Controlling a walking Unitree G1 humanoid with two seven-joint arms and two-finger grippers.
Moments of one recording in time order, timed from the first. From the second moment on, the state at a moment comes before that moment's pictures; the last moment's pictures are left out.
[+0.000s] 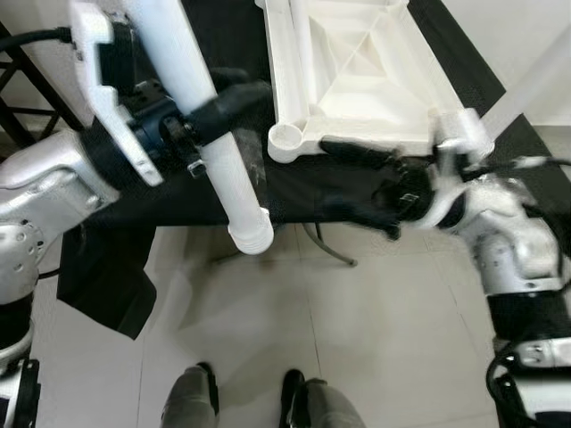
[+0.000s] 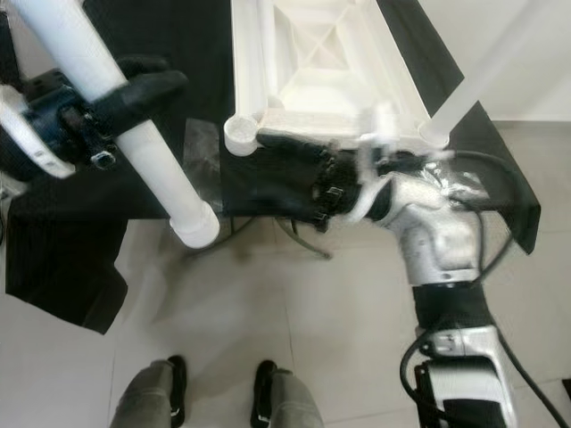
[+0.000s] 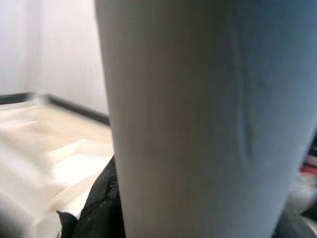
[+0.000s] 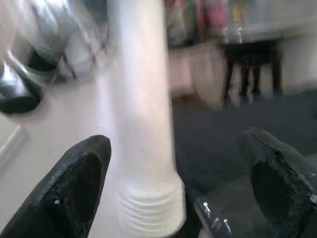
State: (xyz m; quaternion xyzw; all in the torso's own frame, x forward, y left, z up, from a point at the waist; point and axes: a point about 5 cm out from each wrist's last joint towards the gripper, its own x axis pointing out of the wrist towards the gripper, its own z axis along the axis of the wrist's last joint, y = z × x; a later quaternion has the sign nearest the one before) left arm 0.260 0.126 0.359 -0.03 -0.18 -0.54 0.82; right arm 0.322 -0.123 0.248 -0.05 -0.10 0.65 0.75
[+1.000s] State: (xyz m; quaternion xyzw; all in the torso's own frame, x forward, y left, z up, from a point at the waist) left arm 0.281 0.082 0.347 0.09 -0.13 -0.65 0.75; right arm 0.333 -0.065 0.246 -0.14 -0.10 0.71 0.68
